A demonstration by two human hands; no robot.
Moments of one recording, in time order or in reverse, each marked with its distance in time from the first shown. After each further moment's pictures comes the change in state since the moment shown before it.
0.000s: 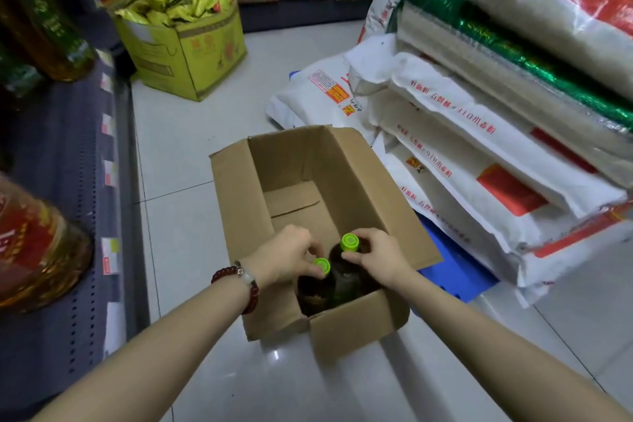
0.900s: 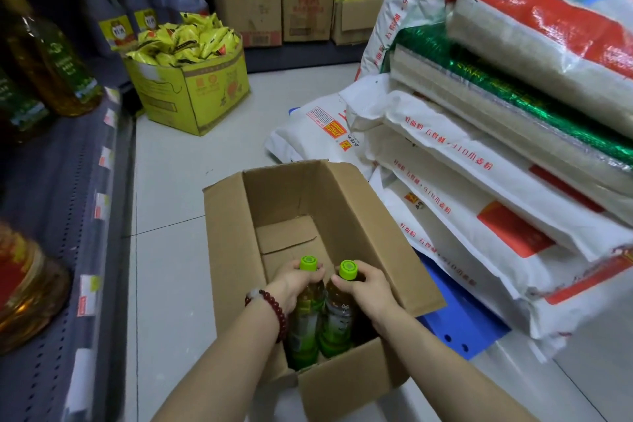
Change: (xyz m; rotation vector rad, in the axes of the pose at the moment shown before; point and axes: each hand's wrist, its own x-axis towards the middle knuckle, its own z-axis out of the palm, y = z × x) left_hand 0.064 0.003 0.041 -1.463 0.291 -0.599; right_hand 0.029 0.018 0.029 0.718 0.074 0.171
